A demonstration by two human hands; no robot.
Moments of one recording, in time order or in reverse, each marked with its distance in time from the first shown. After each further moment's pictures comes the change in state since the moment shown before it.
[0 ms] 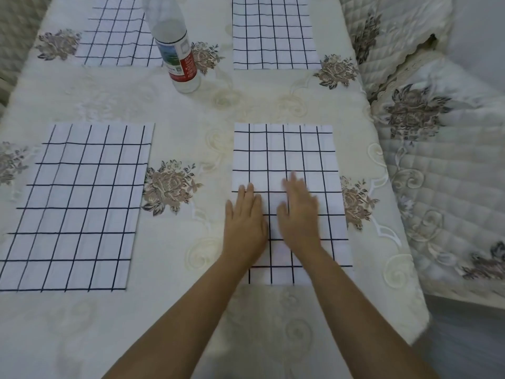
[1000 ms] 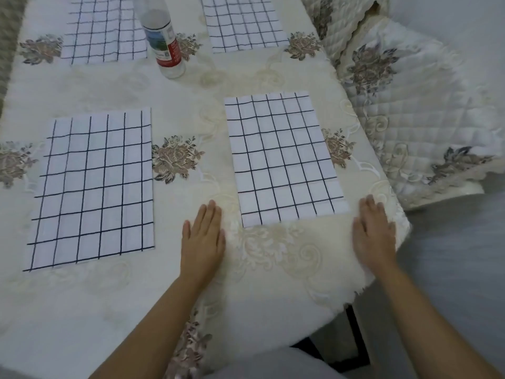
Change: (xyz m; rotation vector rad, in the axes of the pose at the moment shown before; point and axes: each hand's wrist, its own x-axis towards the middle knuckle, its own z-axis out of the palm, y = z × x) left_hand -0.131 -0.098 -0.002 -0.021 -0.033 0.035; right_hand -0.165 0.092 -0.062 -0.233 0.128 0.428
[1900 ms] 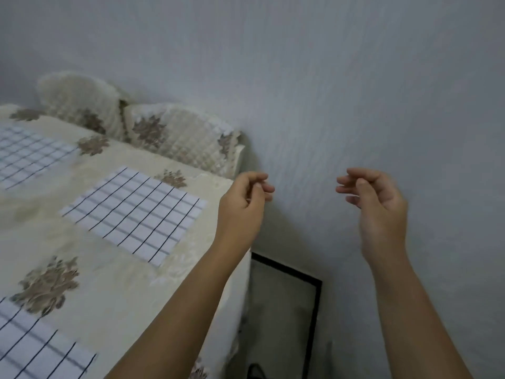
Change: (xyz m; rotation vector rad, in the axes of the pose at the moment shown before) left_hand -0.131 0.197 -0.188 -1.120 -0.503 0.776; right_hand -0.338 -0.127 -0.166 0.853 1.179 0.204
